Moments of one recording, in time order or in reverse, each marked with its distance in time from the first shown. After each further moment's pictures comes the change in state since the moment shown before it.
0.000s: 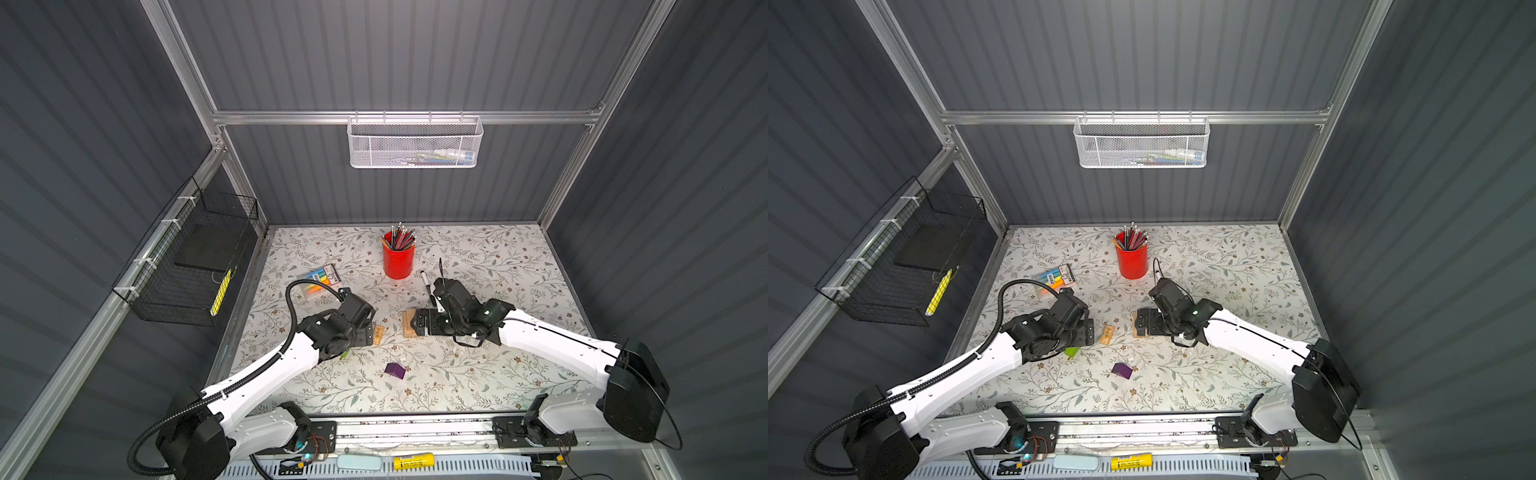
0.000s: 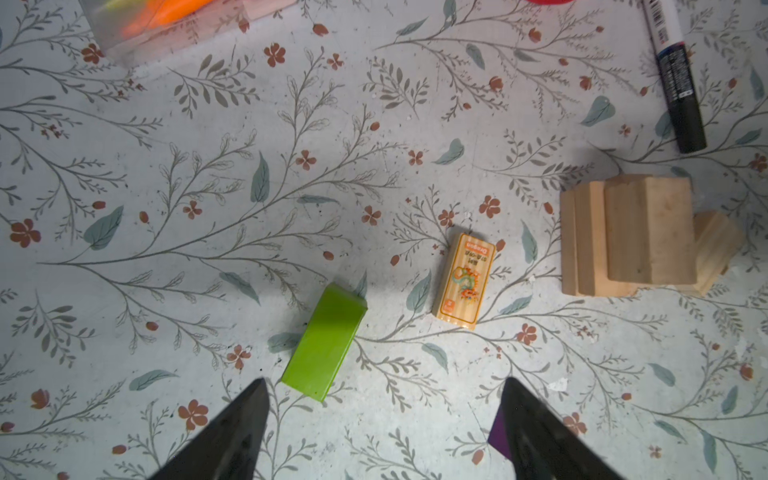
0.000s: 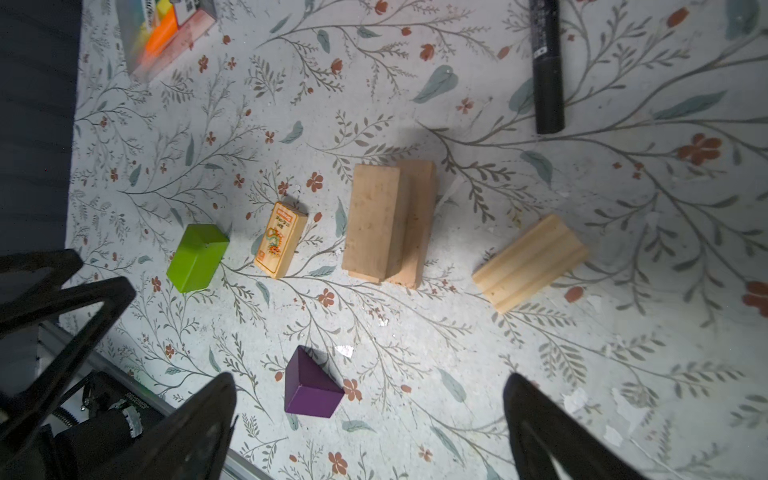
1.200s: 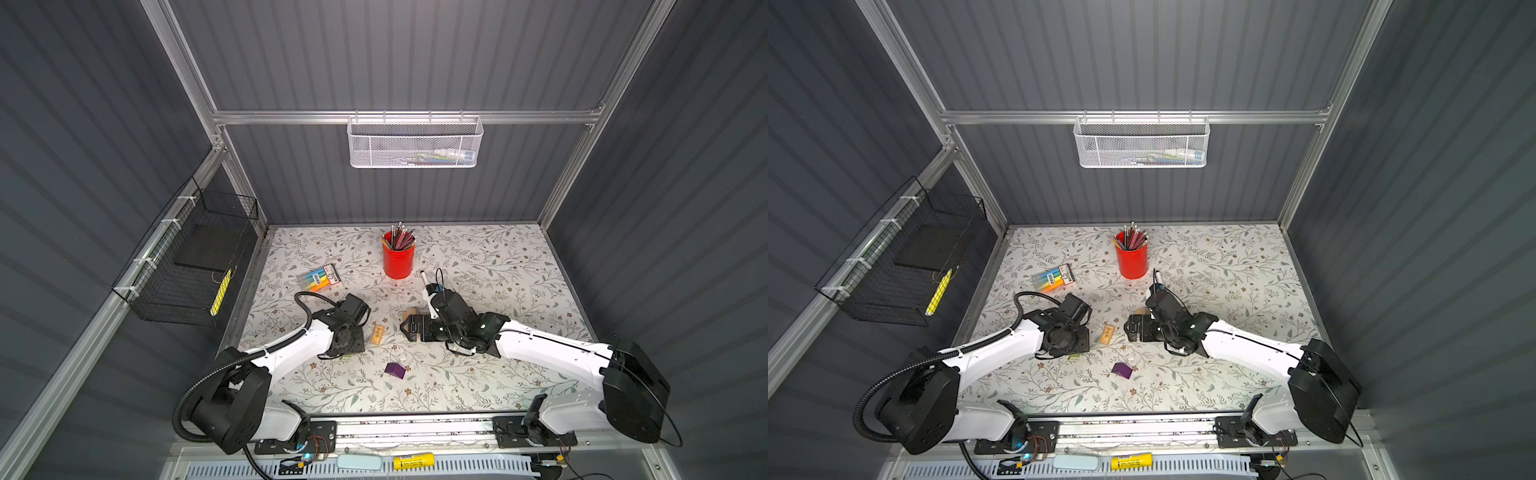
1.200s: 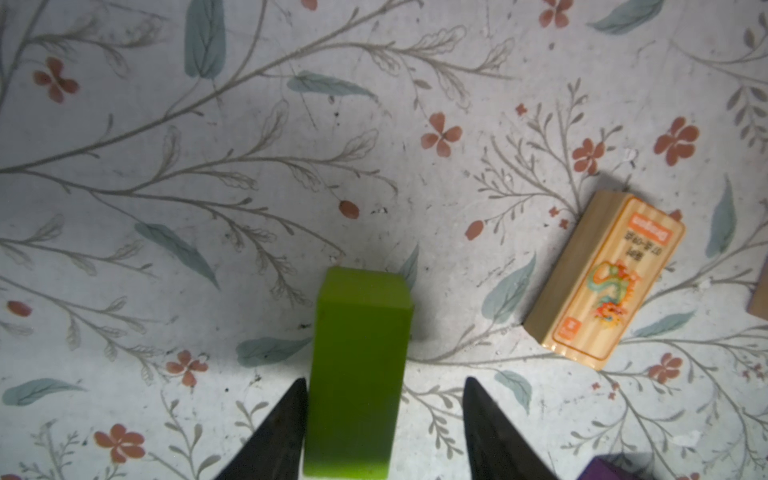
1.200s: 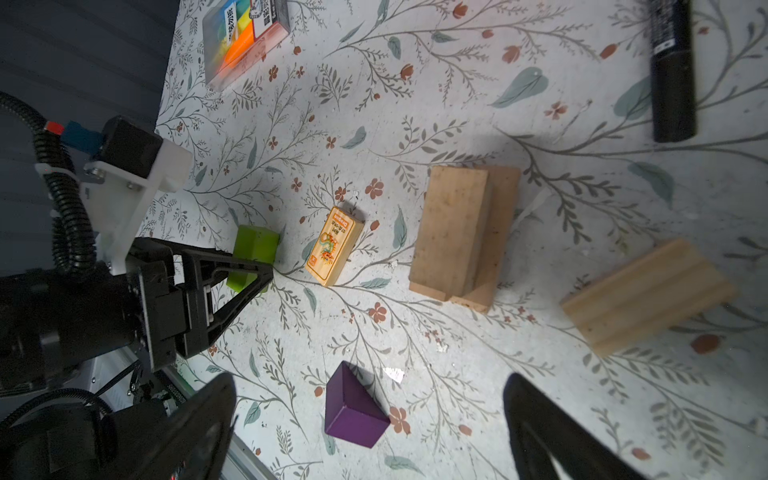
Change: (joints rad) left arm 0.134 0.235 -0.079 0.101 0.179 0.004; right arm 0.050 -0.001 -0.100 0.228 -0.018 0.037
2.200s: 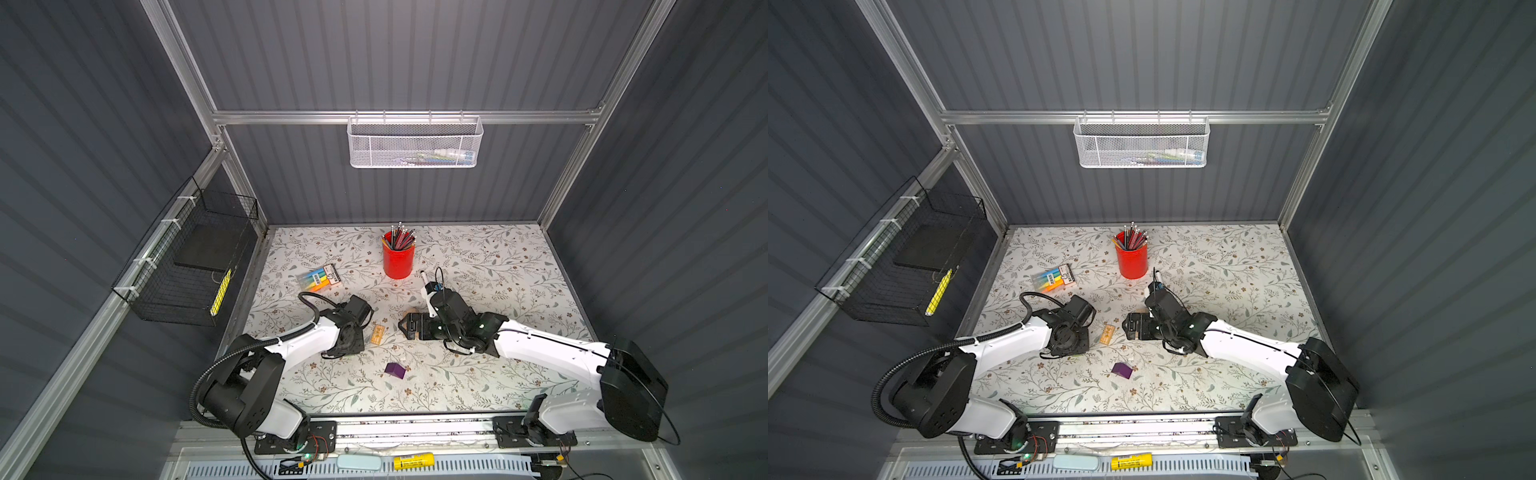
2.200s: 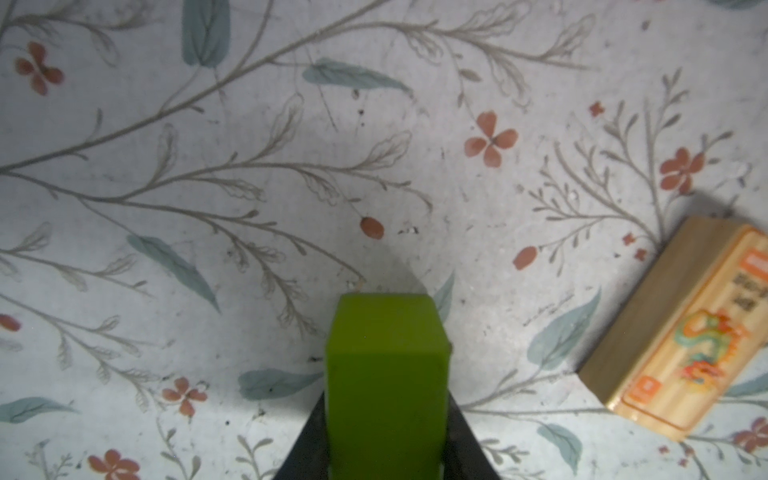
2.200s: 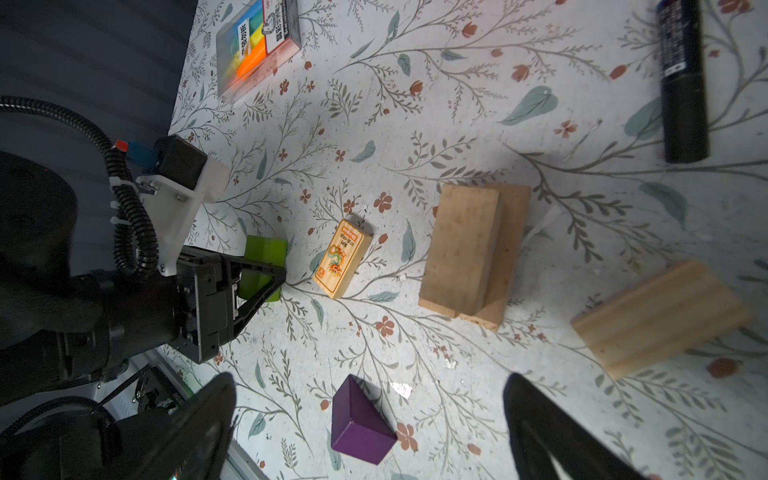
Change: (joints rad) left arm 0.000 0.081 0.003 0.025 -0.051 -0.015; right arm 0.000 0.014 0.000 0.040 0.004 -0.003
